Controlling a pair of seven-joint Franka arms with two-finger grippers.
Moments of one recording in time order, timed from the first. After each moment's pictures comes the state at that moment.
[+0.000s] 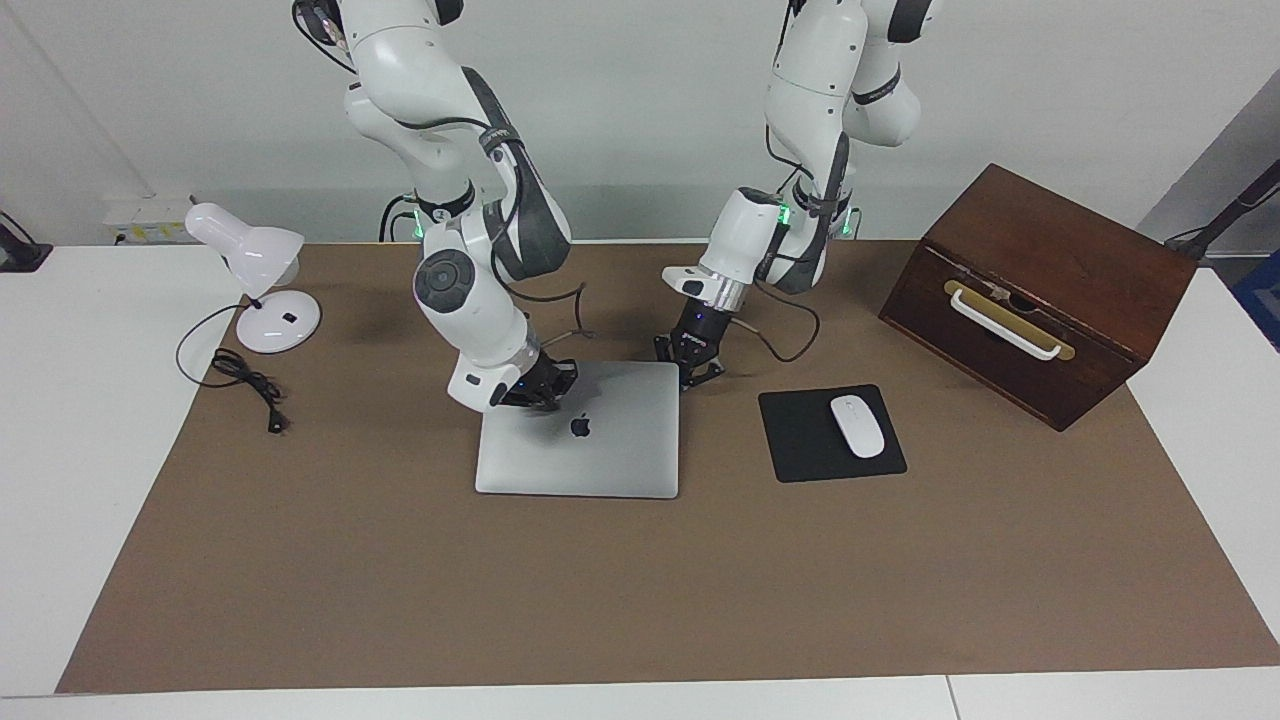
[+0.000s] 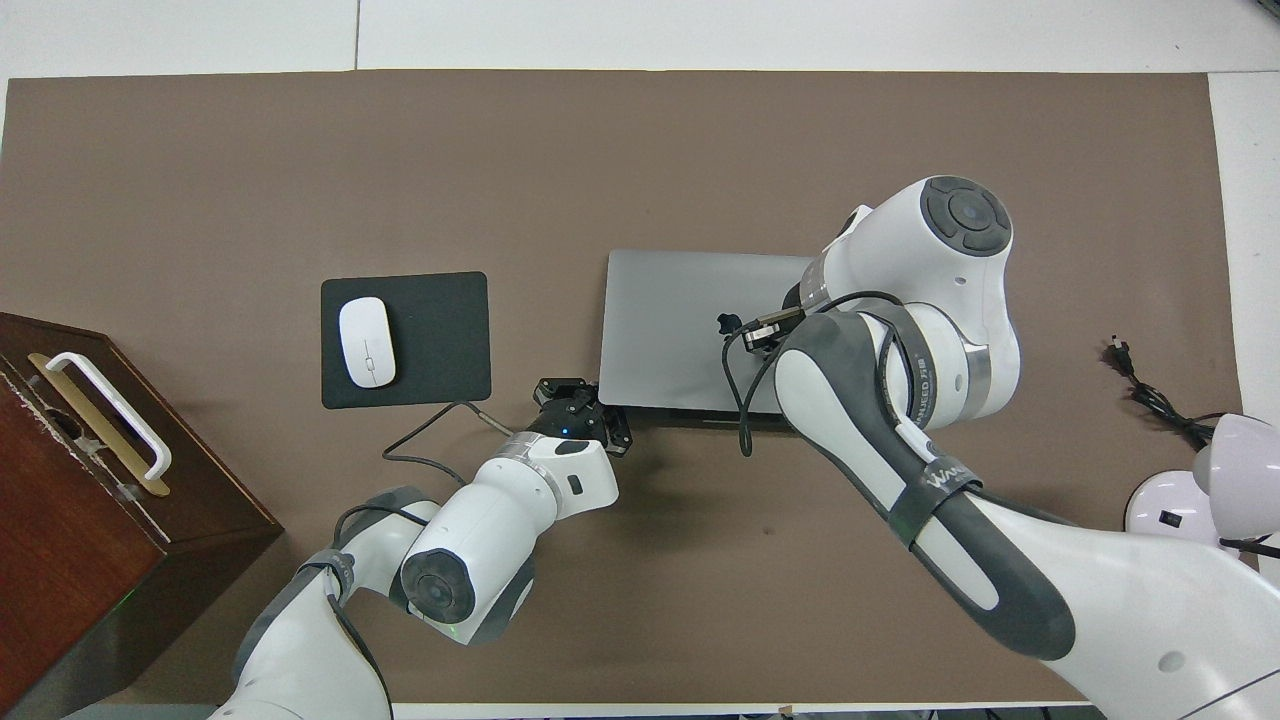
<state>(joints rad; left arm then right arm) -0.64 0.30 -0.08 -2.46 -0.10 3.49 0.09 0.24 0.32 0.09 -1.87 0.27 2.12 -0.02</state>
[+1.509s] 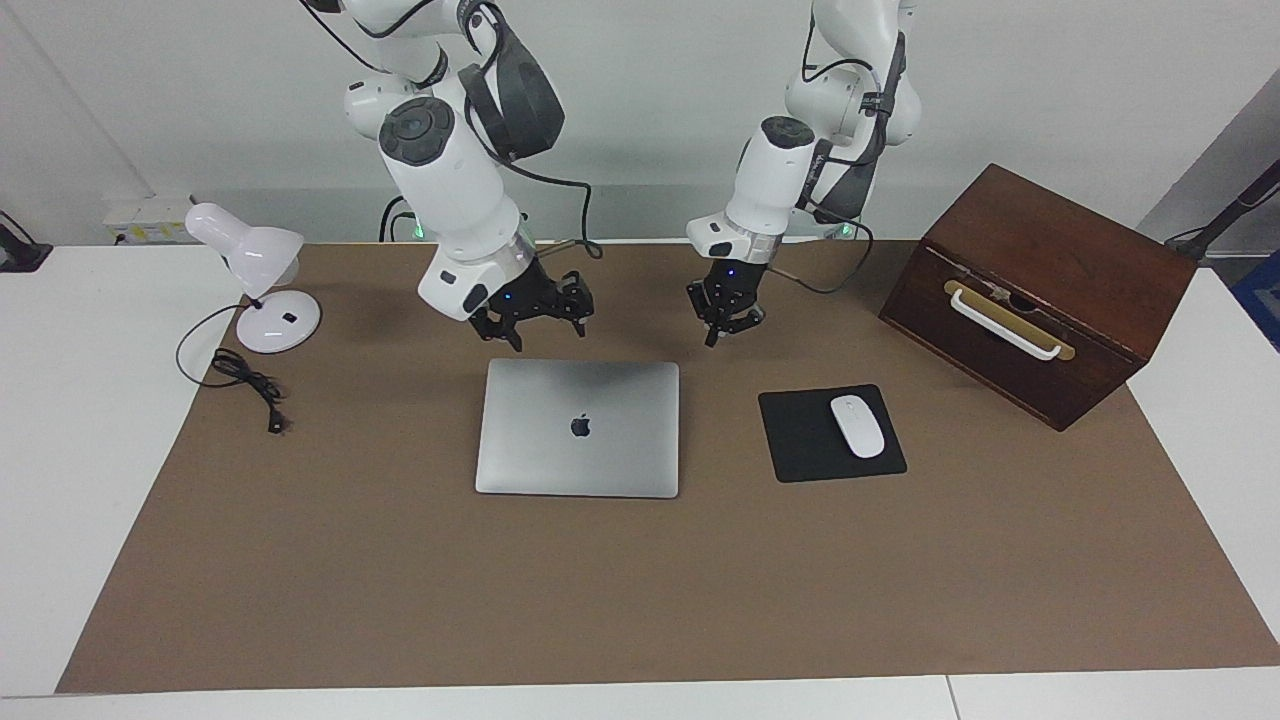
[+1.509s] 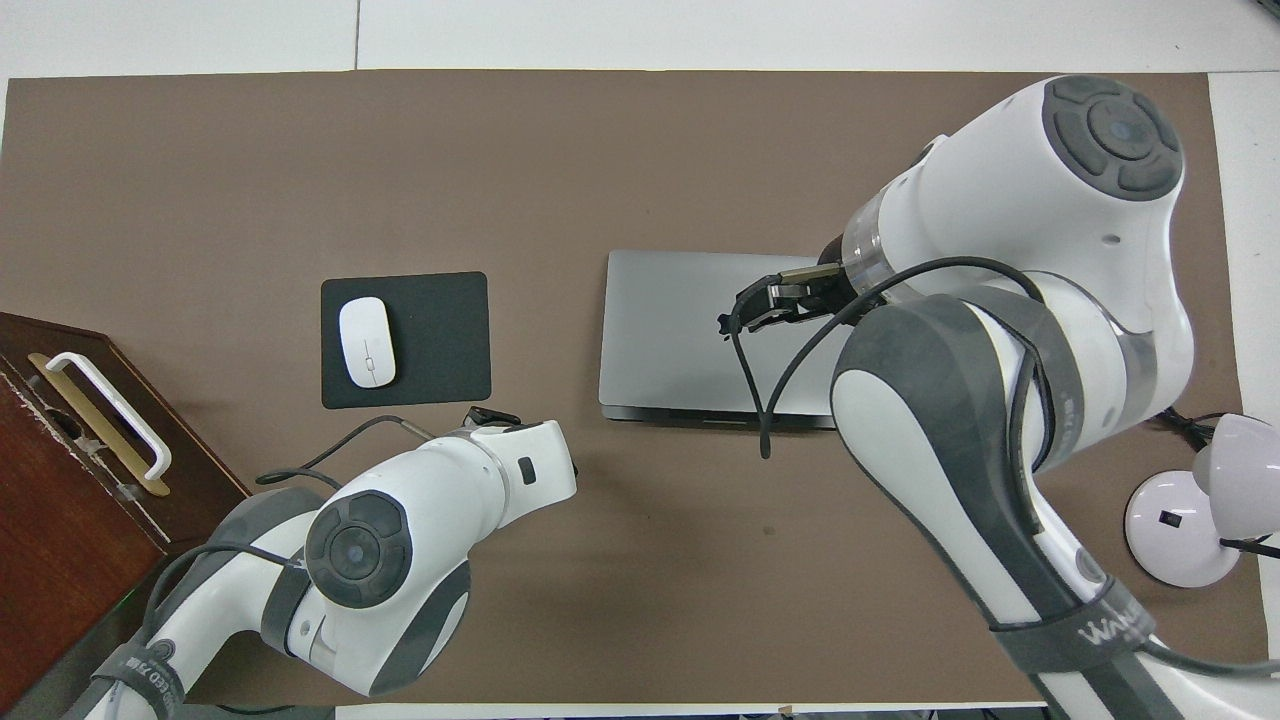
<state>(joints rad) -0.57 -0.13 -0.07 -2.43 -0.10 2.59 0.06 0.25 0.16 0.10 -1.66 0.16 1.83 0.21</state>
